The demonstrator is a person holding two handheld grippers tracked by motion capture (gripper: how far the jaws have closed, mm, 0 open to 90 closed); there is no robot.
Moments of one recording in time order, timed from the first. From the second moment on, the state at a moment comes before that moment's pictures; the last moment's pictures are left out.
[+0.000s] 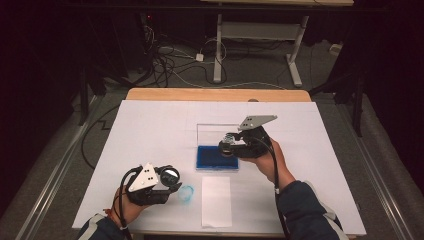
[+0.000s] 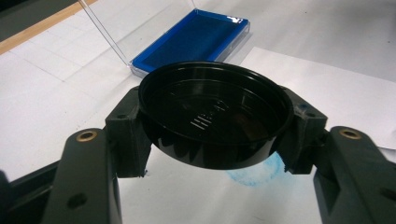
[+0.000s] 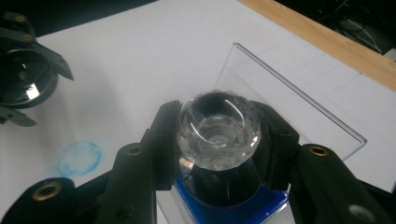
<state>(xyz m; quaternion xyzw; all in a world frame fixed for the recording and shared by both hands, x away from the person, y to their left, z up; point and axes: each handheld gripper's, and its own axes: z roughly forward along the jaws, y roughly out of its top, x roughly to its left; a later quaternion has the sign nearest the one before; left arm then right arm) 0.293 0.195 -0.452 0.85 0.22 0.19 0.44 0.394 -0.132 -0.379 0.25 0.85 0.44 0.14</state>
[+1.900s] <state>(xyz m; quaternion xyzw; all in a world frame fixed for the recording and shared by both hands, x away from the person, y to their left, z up) 0.294 0.176 -0.460 0.86 0.20 0.16 0.44 0.340 -0.154 -0.355 0.18 0.83 0.51 0.12</state>
